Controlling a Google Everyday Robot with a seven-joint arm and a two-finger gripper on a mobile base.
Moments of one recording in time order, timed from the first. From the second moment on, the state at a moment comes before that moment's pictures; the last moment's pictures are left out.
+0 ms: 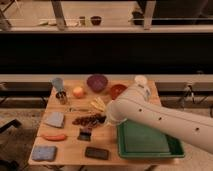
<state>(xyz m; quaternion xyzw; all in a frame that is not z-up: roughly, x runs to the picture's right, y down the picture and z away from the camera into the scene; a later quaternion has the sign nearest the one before) 0.004 0.121 0.655 -0.18 -0.17 0.00 0.97</state>
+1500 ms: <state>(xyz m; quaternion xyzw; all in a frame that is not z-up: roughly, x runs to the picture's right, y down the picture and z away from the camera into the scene) 0.244 0.075 0.624 -0.17 -0.04 0.10 0.98</state>
